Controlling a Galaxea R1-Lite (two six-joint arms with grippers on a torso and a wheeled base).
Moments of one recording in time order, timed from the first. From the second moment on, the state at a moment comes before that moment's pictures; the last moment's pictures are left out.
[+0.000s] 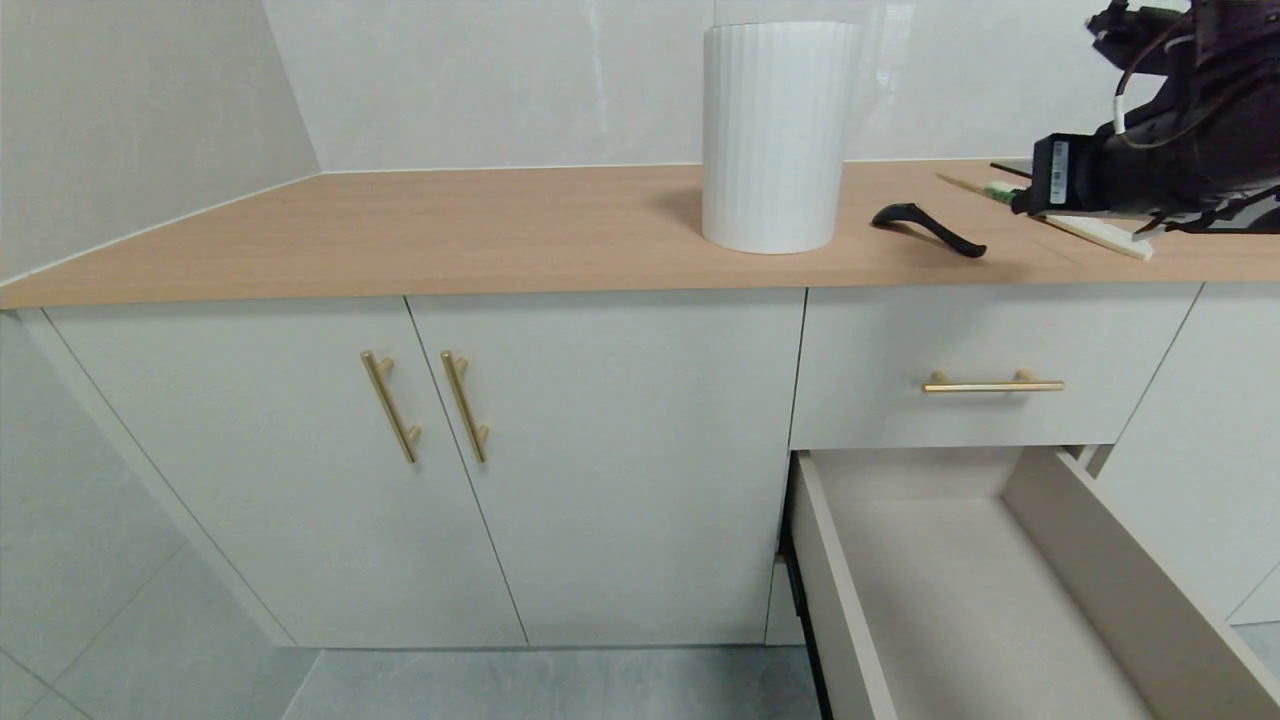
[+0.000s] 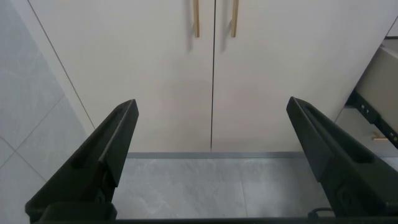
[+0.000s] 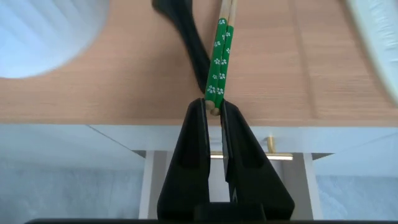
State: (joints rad) left arm 0.00 0.00 0.00 0.00 0.01 0.00; right arm 0.24 1.80 -1.99 0.57 -0.19 0.13
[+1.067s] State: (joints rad) left arm 0.00 0.00 0.00 0.00 0.01 0.00; right arm 0.24 0.81 -0.85 0.69 0.07 0.02
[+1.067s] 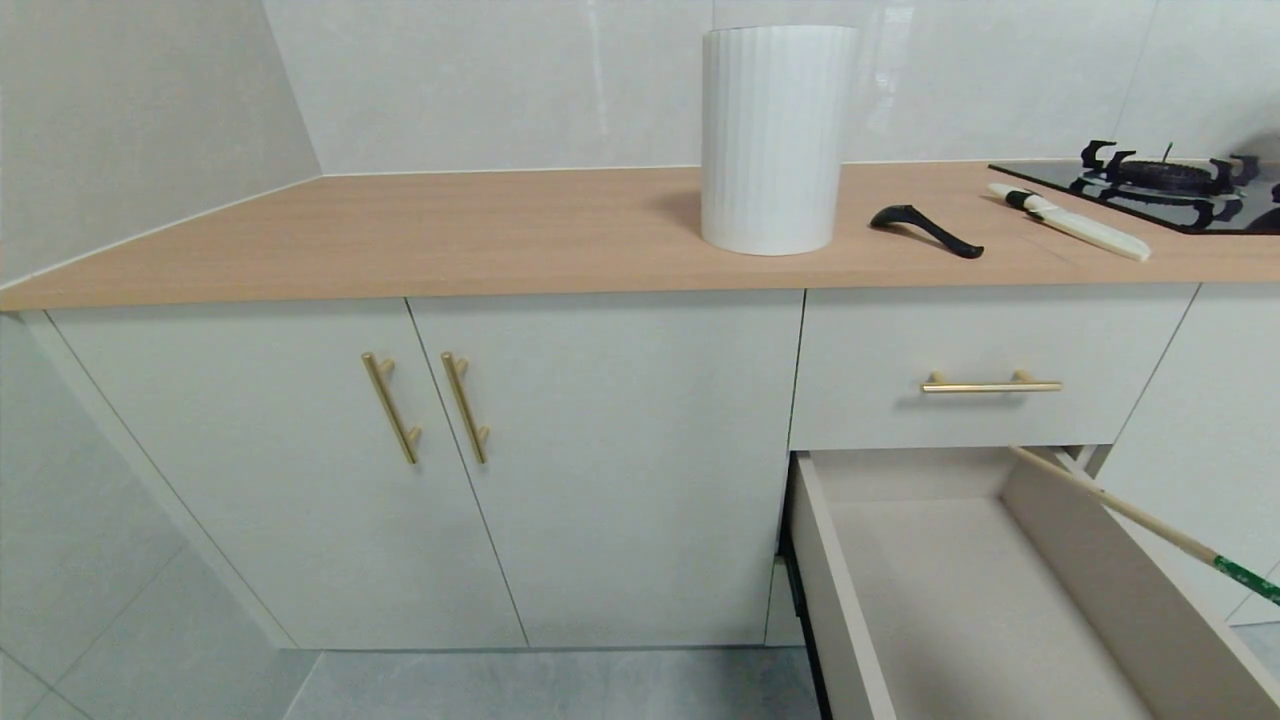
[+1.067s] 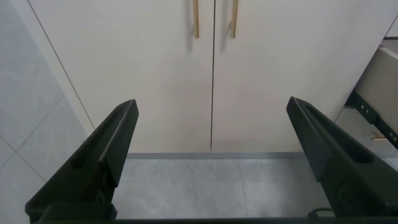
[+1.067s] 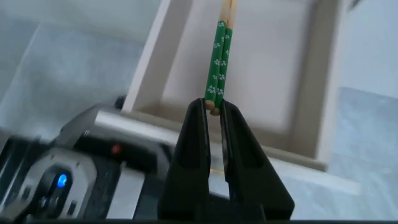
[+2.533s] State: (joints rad) left arm 0.00 0.00 0.00 0.00 0.01 0.00; right arm 0.31 1.82 -0.73 0.06 0.06 0.02
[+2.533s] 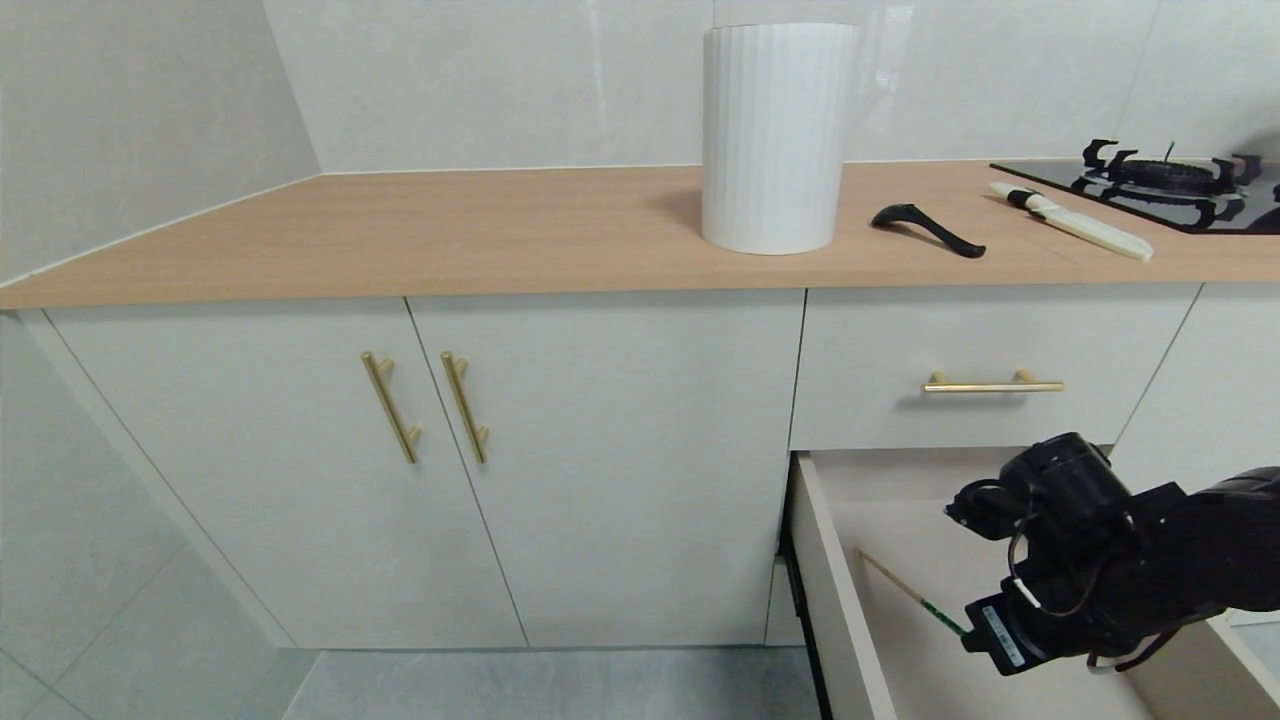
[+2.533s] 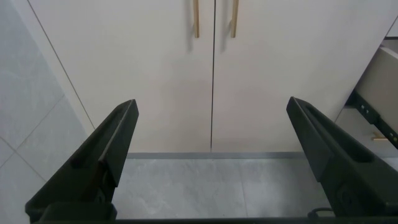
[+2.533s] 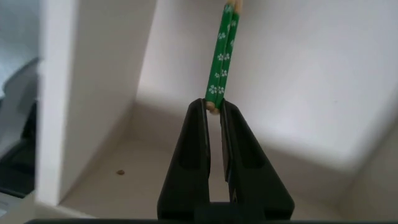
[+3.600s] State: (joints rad) left arm 0.00 0.00 0.00 0.00 0.01 0.00; right arm 0.31 2.15 -0.63 -0.34 0.01 0.02
